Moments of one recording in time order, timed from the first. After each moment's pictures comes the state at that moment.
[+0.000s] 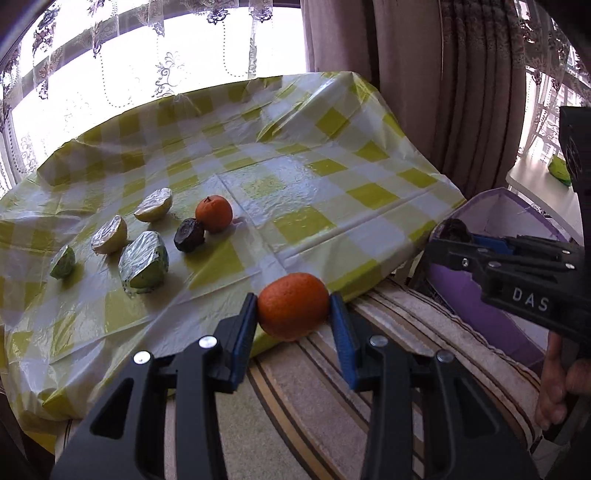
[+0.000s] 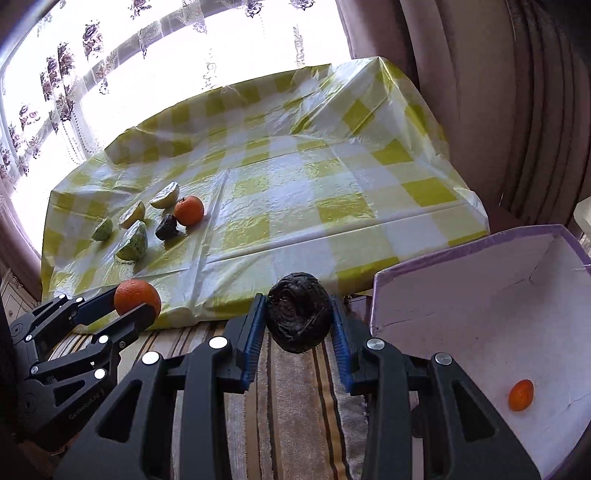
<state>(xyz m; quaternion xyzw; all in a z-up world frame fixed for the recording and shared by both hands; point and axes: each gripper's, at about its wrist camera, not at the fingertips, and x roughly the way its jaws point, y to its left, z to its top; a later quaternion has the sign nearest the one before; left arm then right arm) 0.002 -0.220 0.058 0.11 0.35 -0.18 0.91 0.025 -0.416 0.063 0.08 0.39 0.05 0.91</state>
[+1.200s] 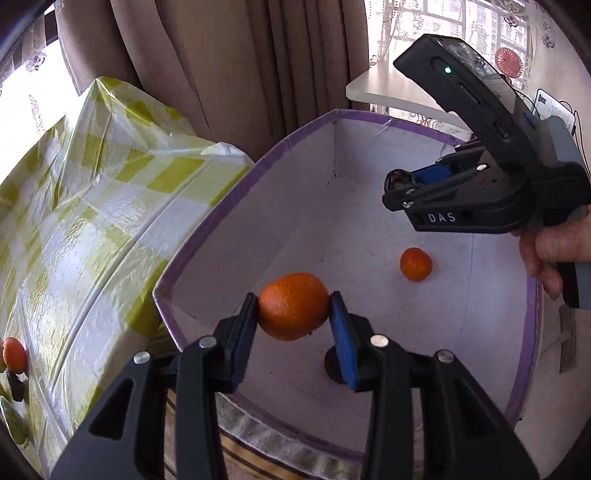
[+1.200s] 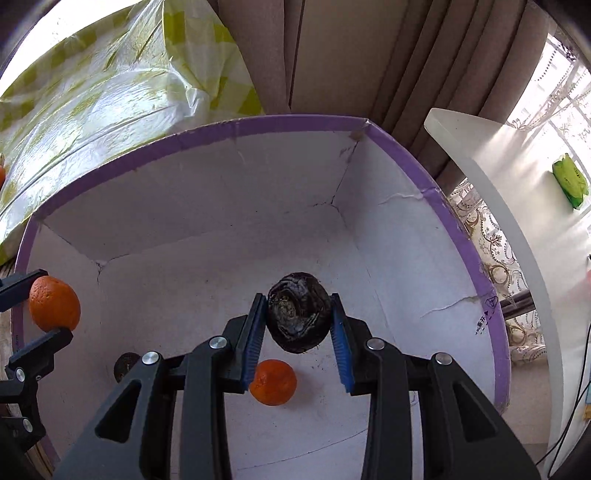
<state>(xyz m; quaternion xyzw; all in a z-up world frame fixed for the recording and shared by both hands) -0.002 -0.447 0.001 0.26 0.37 -0.41 0.79 0.027 -0.626 0.000 0.00 0.55 -0.14 0.83</state>
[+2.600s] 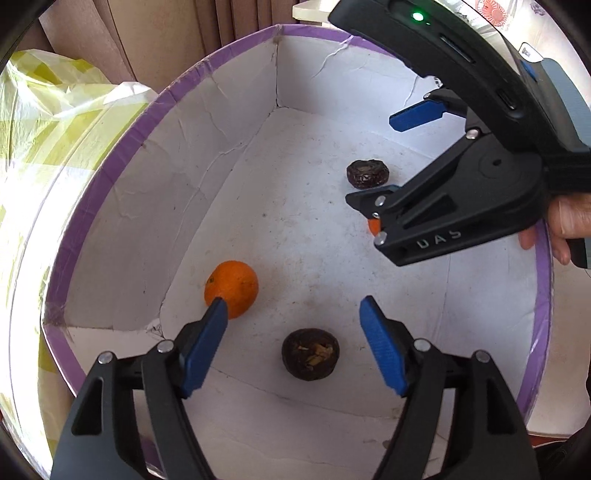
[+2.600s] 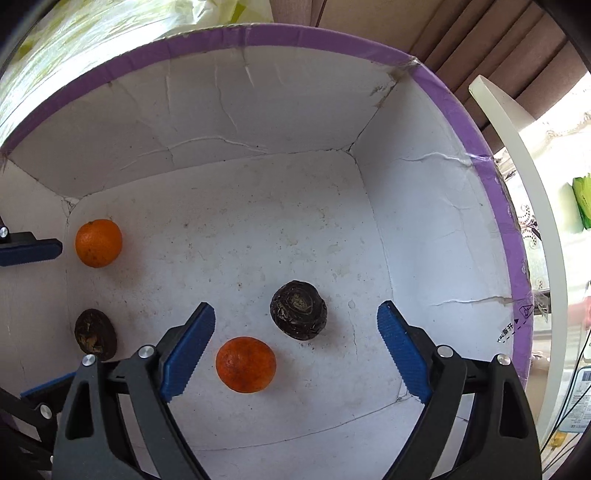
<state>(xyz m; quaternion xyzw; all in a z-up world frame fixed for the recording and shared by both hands) 0.034 -0.473 -0.047 0.30 0.46 -0.47 0.69 0.032 -0.625 -0.036 -0.03 0.62 -0.12 0.78</state>
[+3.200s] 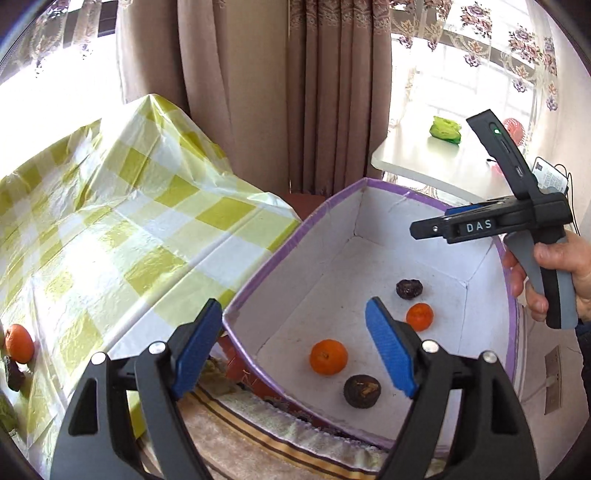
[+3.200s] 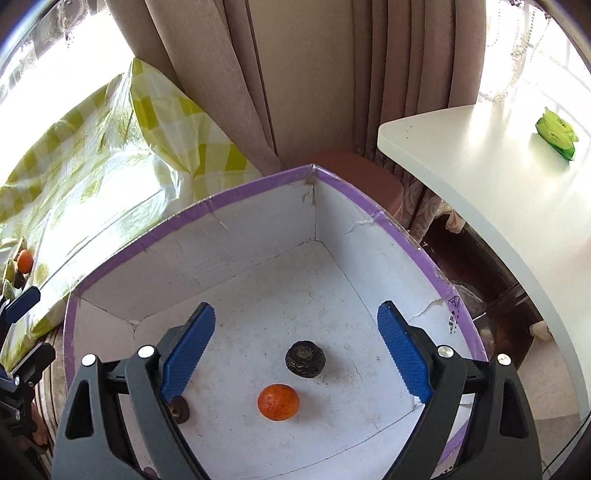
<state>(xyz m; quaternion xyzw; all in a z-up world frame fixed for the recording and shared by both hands) 0.021 -0.379 0.054 0.15 0.30 -0.40 0.85 0.002 -0.657 0.061 0.12 0.46 -0.14 0.87</state>
